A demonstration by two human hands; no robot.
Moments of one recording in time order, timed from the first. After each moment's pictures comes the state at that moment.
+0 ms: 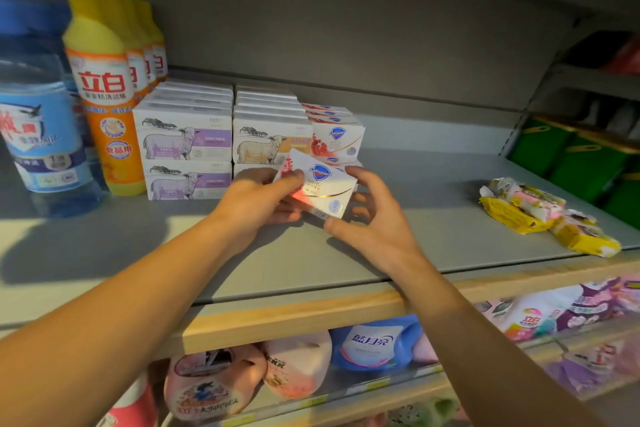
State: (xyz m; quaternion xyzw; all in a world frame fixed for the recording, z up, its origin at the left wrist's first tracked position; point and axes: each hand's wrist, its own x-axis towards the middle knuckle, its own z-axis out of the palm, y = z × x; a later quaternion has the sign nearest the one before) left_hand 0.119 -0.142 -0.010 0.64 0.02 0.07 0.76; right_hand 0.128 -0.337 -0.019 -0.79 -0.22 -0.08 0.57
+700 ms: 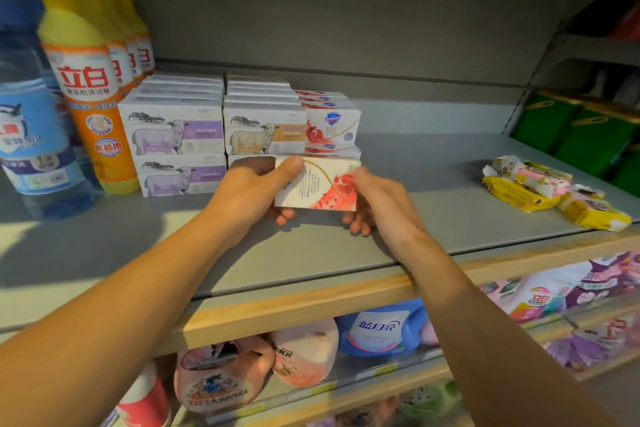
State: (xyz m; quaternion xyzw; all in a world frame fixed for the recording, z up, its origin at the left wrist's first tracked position) left_hand 0.113 -0.141 -0.010 0.69 -0.04 0.09 0.71; right_hand 0.134 -0.339 -0.014 -0.78 -0.11 0.00 0.62
